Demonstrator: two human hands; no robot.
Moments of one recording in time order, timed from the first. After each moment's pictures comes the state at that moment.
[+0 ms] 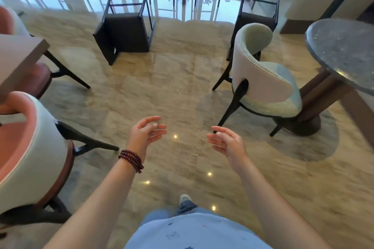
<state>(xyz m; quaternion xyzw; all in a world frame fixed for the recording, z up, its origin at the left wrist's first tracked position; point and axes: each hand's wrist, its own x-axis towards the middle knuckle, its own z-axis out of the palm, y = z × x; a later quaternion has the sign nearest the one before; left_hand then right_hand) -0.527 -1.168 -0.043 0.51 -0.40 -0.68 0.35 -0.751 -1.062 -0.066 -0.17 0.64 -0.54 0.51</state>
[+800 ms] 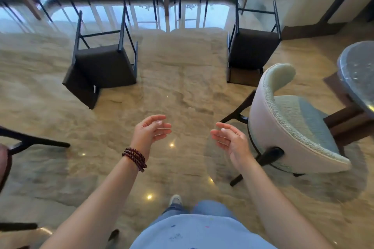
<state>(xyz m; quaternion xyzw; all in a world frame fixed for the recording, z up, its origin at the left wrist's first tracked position) -0.662 -1.658 -0.044 0.47 -0.45 -0.70 0.28 -0.864 -1.523 -0.069 -0.09 0.65 -0.60 0.46</state>
